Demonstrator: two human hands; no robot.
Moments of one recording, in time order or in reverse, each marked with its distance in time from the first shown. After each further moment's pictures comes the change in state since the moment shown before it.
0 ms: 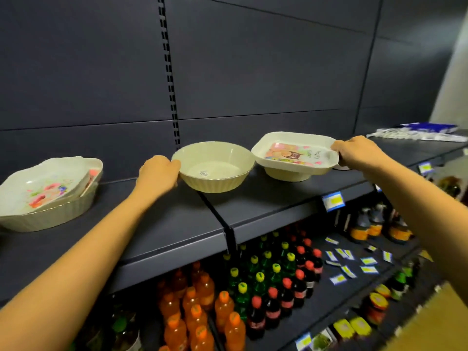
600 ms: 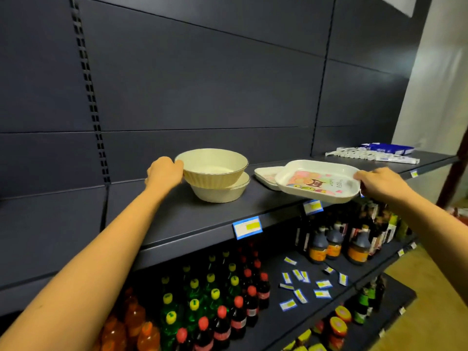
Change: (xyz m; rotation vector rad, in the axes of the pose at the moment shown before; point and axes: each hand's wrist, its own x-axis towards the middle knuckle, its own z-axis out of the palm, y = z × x) left_hand 0.033 0.160 0.129 -0.197 0.034 -0.111; right_hand 0.075 0.172 -0.119 -0.140 0.054 0.079
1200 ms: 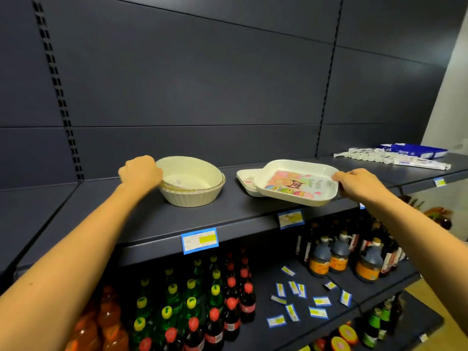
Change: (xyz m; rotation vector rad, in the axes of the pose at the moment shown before) left_hand 0.015 0.042 0.061 0.570 0.099 -0.089; right_hand 0.109 0.050 0.023 0.160 -0.119 -0.123
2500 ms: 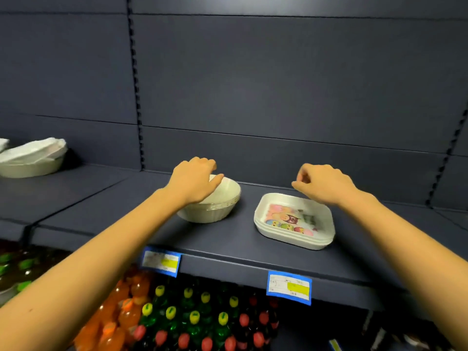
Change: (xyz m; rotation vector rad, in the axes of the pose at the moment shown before) left_hand -0.024 0.113 0.016 0.306 0.080 0.109; right_hand 0.158 -0.068 0.080 -0.334 -0.339 -0.767
